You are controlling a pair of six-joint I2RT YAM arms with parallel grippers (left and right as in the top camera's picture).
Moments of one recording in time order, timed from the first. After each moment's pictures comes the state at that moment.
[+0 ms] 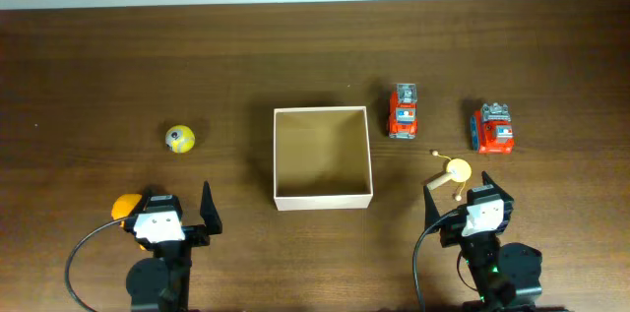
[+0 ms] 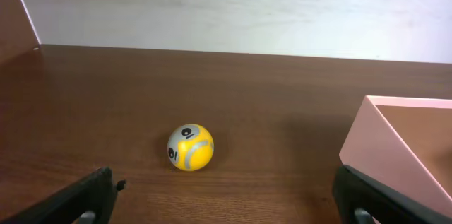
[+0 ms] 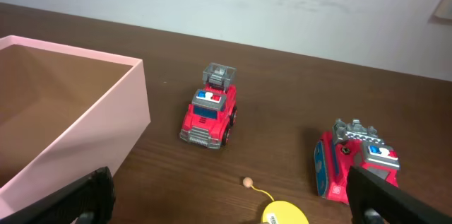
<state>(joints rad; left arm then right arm) 0.02 0.01 0.06 -0.19 -0.04 -0.04 0.08 0.02 0.09 -0.26 -0.09 -0.12</state>
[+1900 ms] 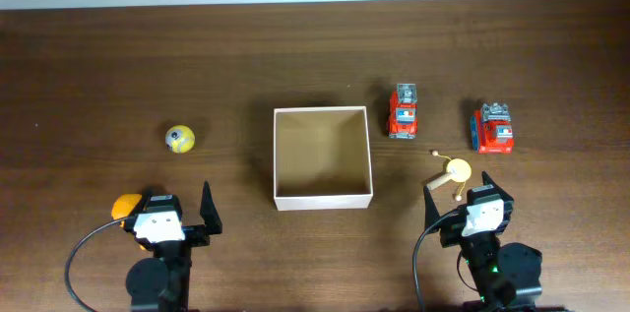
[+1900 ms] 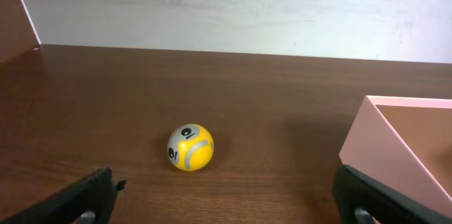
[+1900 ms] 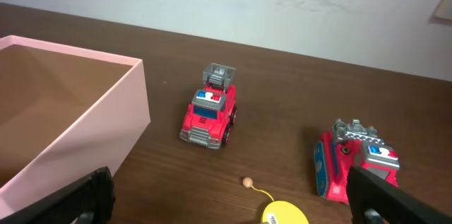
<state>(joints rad) 0.02 0.01 0.06 -0.19 -0.04 -0.04 0.08 0.02 0.09 -0.26 -0.09 -0.12</state>
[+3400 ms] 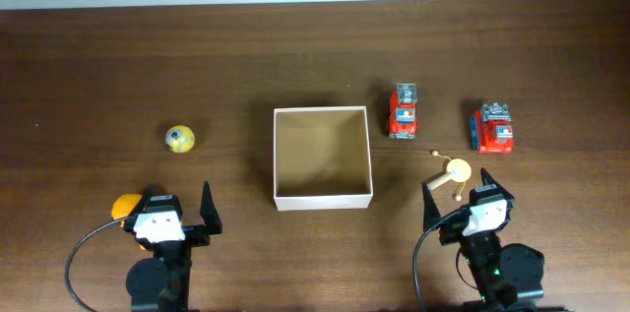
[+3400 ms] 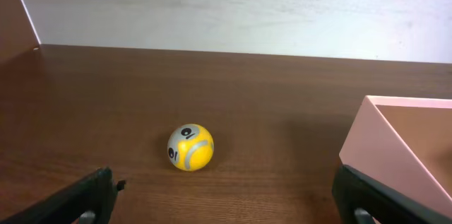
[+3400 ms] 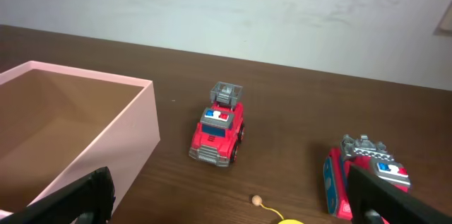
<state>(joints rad) 0.02 0.01 0.06 -0.19 -0.04 -0.04 0.08 0.02 0.08 -0.20 -0.11 -0.08</state>
